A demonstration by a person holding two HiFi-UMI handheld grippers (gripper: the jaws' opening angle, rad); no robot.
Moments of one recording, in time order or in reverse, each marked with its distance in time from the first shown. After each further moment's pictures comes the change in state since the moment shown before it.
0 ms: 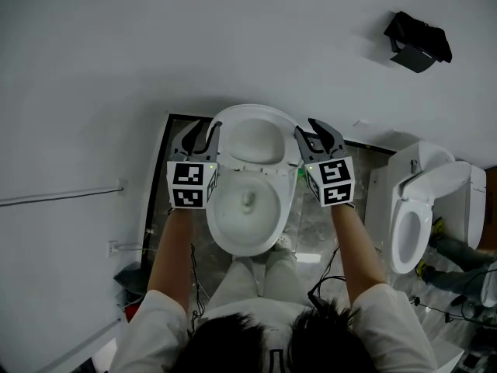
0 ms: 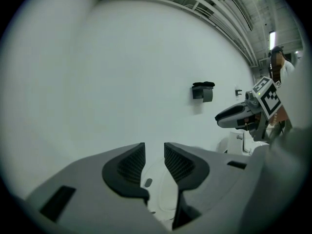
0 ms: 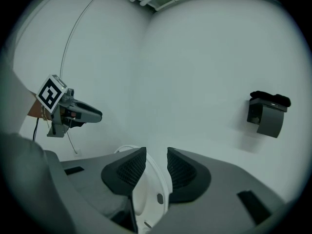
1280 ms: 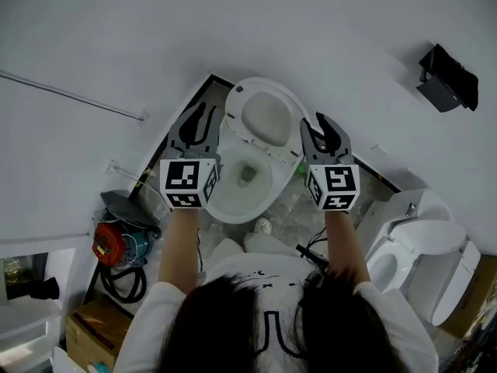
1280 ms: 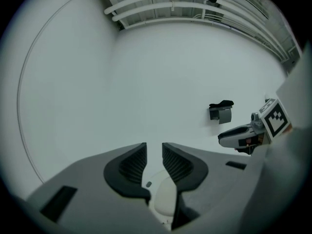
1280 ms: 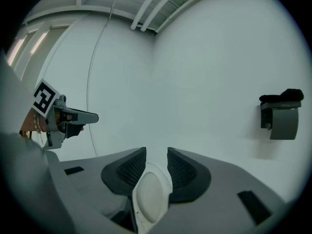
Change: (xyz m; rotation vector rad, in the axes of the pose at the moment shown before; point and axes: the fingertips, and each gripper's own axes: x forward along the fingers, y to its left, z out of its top) left arm -0.125 -0.073 0.070 -0.106 -0.150 0.399; right arm -0.071 -0.003 0.039 0.046 -0.201 0.283
